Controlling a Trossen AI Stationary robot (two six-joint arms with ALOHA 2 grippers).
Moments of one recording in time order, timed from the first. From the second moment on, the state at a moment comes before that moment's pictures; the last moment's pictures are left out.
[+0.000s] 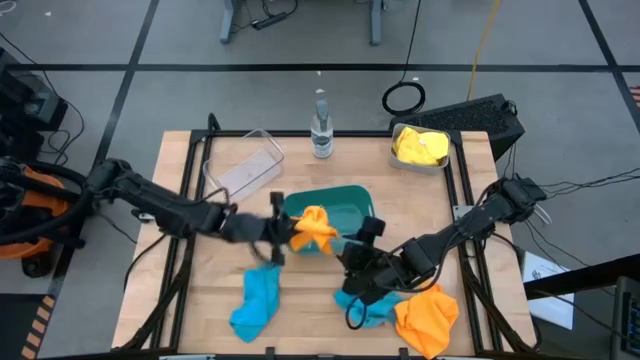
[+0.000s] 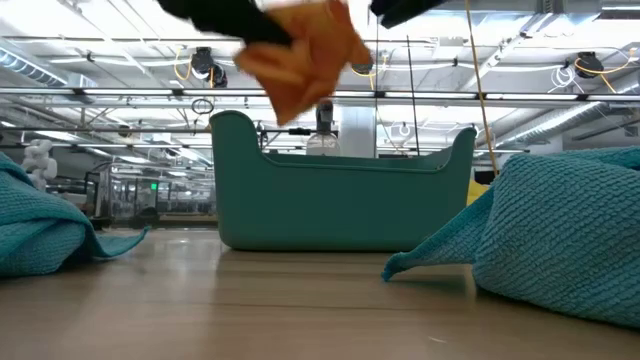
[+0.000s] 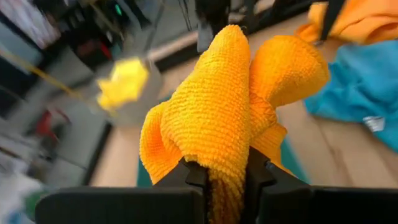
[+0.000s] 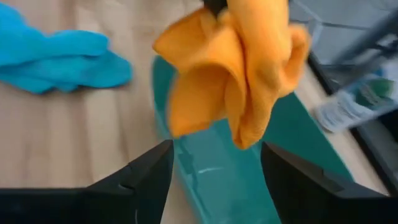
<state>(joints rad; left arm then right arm) -0.29 1.32 0.85 0.04 -0.44 0.27 0.53 1.73 1.49 -0.80 0.77 0.54</state>
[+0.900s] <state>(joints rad) -0.06 1.41 0.73 0.06 -0.16 -0.06 0.57 1.75 1.49 -0.84 0.87 0.61</state>
